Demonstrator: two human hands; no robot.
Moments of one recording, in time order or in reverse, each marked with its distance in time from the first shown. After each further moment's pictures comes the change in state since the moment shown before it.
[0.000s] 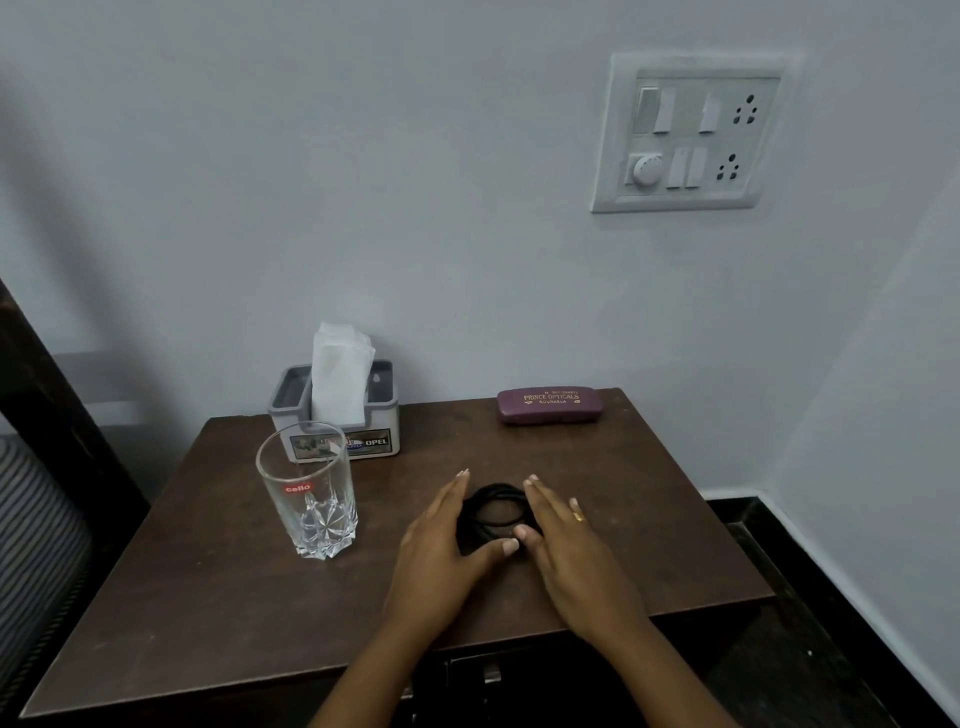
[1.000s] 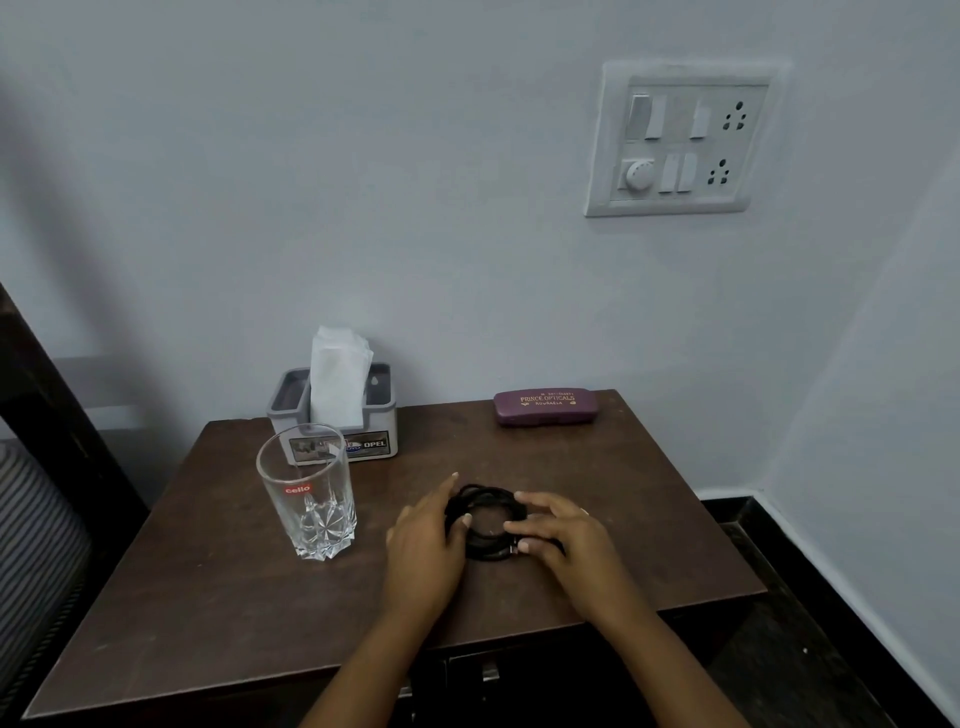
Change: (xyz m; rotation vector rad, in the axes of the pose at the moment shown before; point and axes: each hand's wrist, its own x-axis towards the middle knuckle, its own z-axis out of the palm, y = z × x) left_hand 0.008 -0.005 -0.001 0.163 0.060 -0.119; right_hand 0.007 0.012 -0.002 0.300 0.101 -0.116
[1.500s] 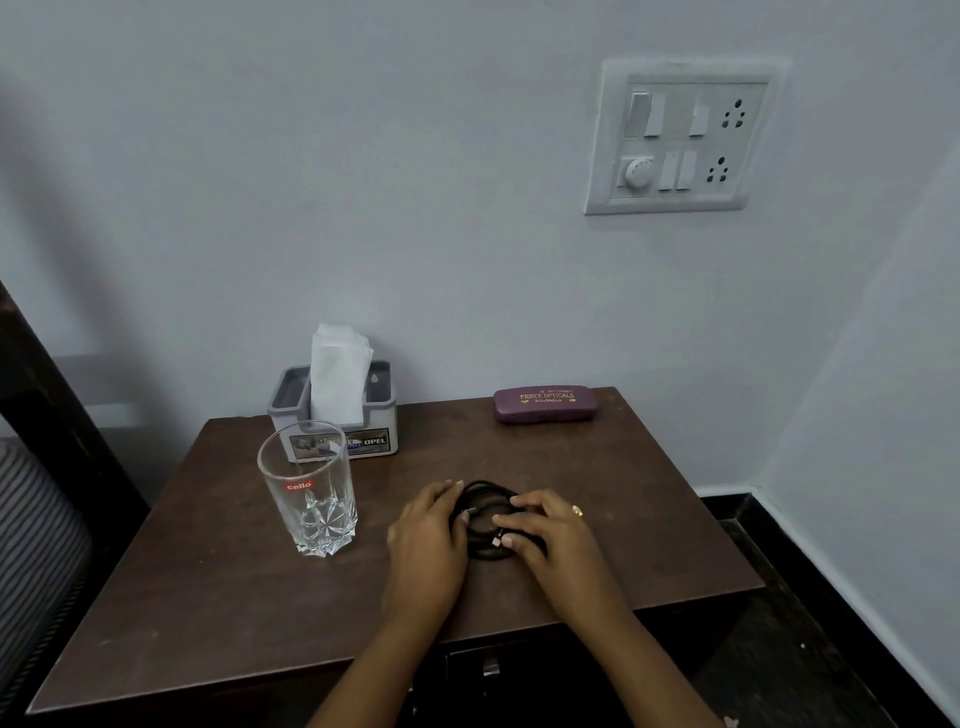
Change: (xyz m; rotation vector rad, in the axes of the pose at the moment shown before) left_hand 0.000 -0.004 0.008 0.054 0.070 0.049; right_hand -0.002 -0.007 0.017 -0.077 0.100 -0.017
